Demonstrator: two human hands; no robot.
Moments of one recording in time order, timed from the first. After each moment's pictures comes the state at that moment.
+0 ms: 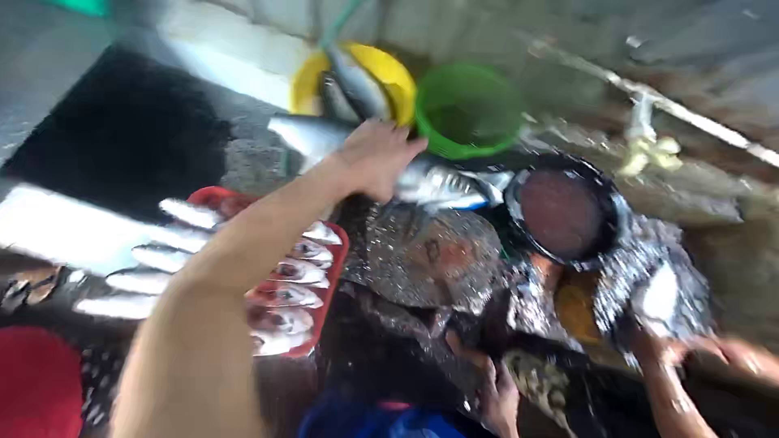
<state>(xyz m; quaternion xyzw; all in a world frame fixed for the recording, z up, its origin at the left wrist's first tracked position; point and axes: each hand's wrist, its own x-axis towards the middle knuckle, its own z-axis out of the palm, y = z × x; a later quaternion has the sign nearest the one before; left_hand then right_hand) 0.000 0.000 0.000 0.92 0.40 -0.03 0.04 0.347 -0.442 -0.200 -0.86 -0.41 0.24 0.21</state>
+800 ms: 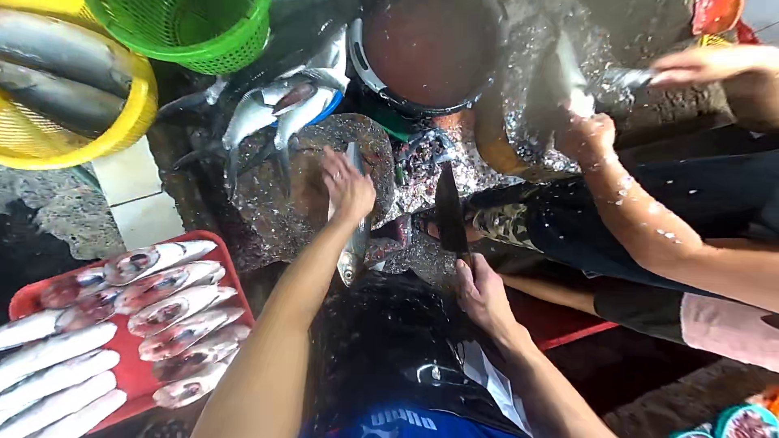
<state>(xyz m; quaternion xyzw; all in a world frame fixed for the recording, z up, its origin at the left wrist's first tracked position) 0.303 -0.177 -0.242 0.80 0.54 -0.03 0.25 0.411 -0.471 -0.127 -0.87 -0.33 0.32 0.20</state>
